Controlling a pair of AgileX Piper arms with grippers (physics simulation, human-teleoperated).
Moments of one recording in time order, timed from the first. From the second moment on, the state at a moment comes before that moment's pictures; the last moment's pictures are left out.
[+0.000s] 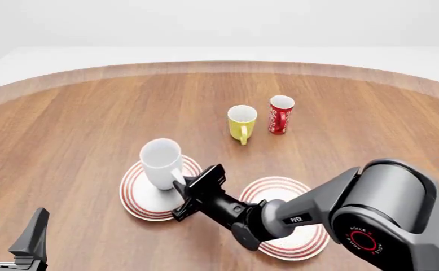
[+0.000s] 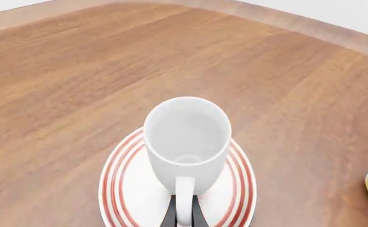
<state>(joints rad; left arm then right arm) 0.00 0.01 0.00 0.00 0.00 0.83 2.15 -0.98 -0.81 -0.01</state>
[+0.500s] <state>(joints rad) 0.00 0.01 0.00 0.00 0.00 0.83 2.17 -1.01 -0.78 0.00</state>
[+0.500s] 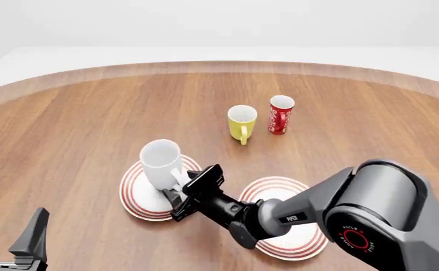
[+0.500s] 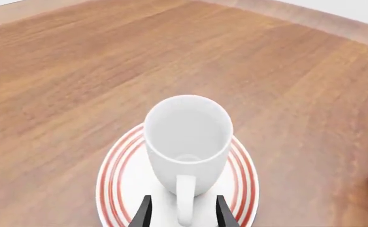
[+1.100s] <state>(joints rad) 0.00 0.01 0.00 0.00 0.00 0.81 2.01 -0.88 -0.80 -0.01</state>
